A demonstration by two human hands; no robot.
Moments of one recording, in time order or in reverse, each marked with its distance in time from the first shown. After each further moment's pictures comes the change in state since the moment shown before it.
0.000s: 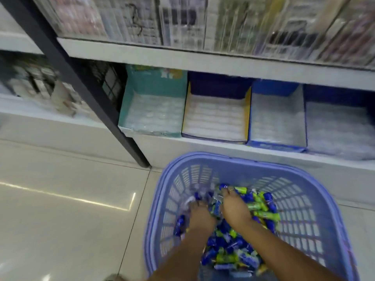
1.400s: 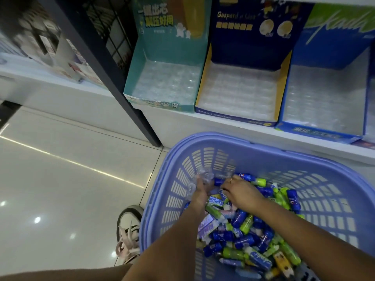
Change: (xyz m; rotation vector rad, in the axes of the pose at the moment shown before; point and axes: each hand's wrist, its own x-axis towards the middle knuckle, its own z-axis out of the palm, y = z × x) left_hand 0.038 -0.020 0.001 -1.195 0.013 -0.236; right_hand 0.051 0.020 0.015 -0.117 -0.052 -0.538
